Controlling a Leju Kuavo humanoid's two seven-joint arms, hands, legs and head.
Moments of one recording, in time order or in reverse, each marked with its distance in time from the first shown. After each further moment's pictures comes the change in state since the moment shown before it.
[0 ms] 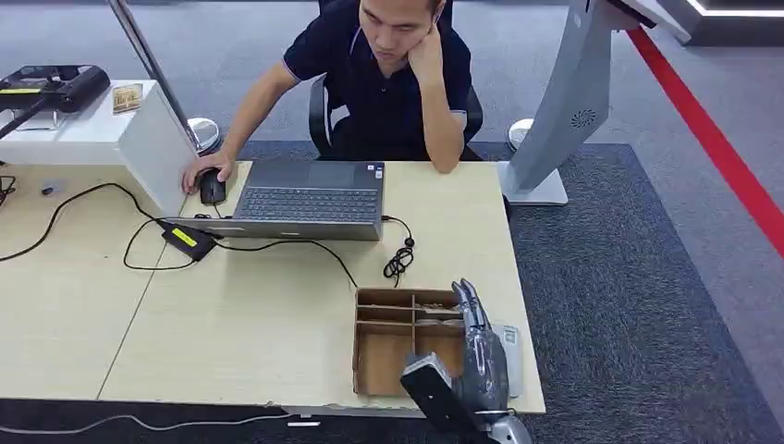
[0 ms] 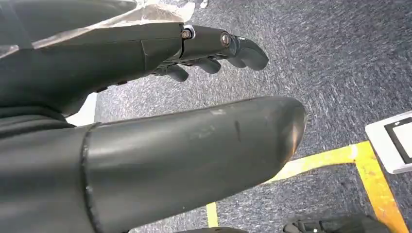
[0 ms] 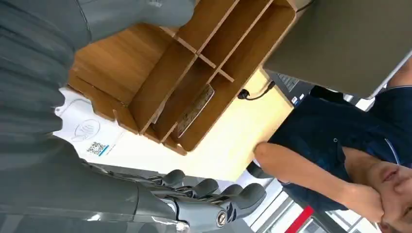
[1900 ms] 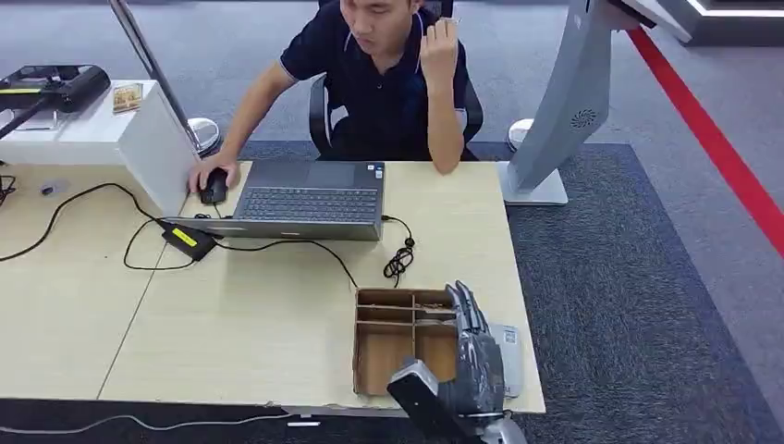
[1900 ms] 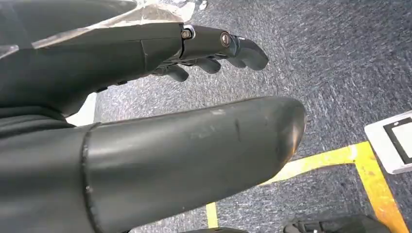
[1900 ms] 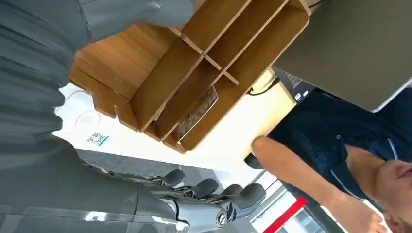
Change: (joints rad) left arm 0.000 0.000 0.000 0.000 -0.010 -0.003 0.000; right arm -0.007 0.008 0.012 0.039 0.109 0.000 0.040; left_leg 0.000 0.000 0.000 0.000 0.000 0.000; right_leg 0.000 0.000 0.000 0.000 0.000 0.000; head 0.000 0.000
